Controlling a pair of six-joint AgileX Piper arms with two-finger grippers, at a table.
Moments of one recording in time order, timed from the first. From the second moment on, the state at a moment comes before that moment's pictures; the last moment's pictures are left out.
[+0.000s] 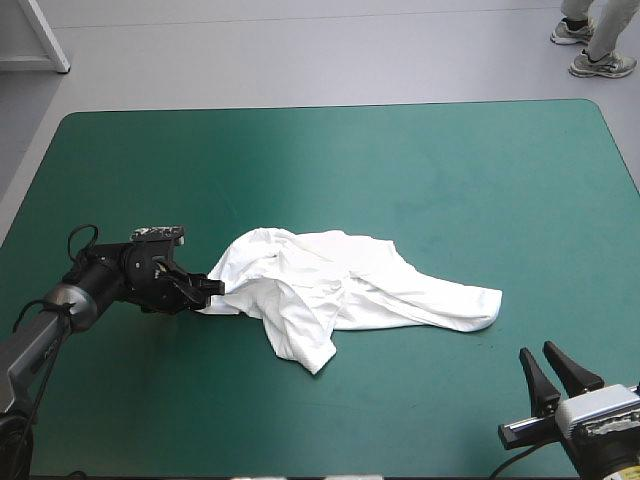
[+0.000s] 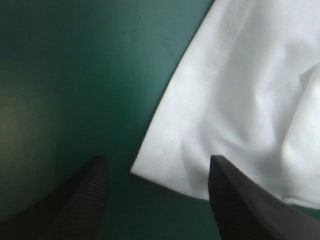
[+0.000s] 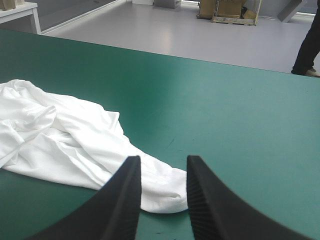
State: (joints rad) left arm -0.13 1.46 -0.86 -0.17 0.70 0.00; right arm -0.06 -0.01 -0.38 0.48 0.67 -0.49
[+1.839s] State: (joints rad) left arm -0.13 1.56 -0.89 -0.35 0.66 0.34; right arm -0.06 1.25 -0.75 0.46 0.67 -0.42
